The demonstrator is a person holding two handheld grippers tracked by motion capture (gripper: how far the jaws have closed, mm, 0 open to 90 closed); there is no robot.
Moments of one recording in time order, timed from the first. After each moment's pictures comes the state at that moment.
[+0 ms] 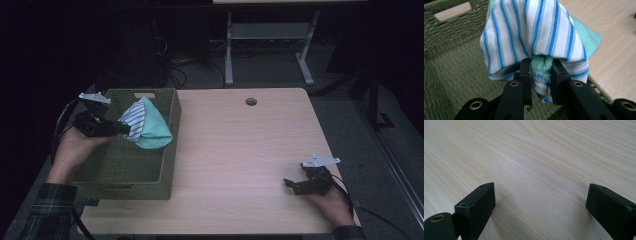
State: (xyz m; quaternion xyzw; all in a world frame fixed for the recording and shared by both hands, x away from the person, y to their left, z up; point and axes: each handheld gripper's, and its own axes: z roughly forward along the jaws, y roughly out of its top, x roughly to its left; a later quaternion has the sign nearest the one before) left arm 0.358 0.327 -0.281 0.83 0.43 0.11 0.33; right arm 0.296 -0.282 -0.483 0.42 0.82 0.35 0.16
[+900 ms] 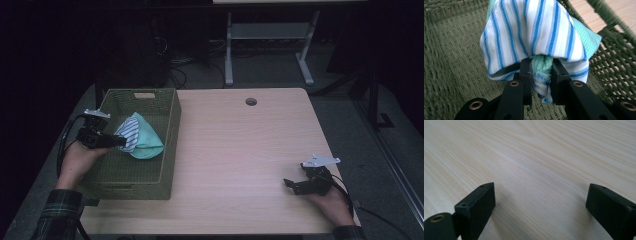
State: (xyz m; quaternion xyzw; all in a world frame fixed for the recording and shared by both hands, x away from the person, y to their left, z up) left arm 0.369 0.353 -0.344 0.82 0.48 0.11 0.29; right arm 0.296 -0.282 -0.483 0.42 0.82 0.35 0.16
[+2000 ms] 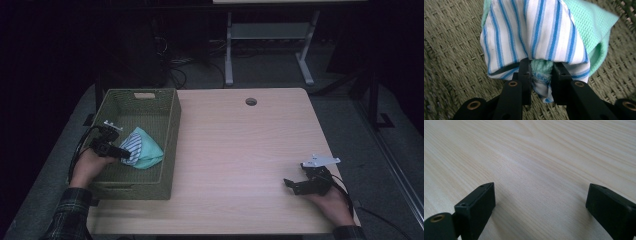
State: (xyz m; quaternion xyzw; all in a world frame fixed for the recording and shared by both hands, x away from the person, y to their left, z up) left arm 0.390 0.356 -0.409 0.84 0.50 0.06 0.19; right arm 0.296 -0.282 -0.483 0.42 0.82 0.35 0.16
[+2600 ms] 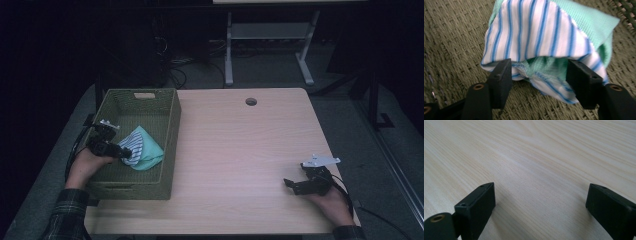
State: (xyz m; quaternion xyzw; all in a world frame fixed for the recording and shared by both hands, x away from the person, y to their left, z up) left arm 0.385 0.362 -0.395 0.84 0.49 0.09 0.22; right arm 0.296 -0.282 -0.483 0.42 0.82 0.36 0.16
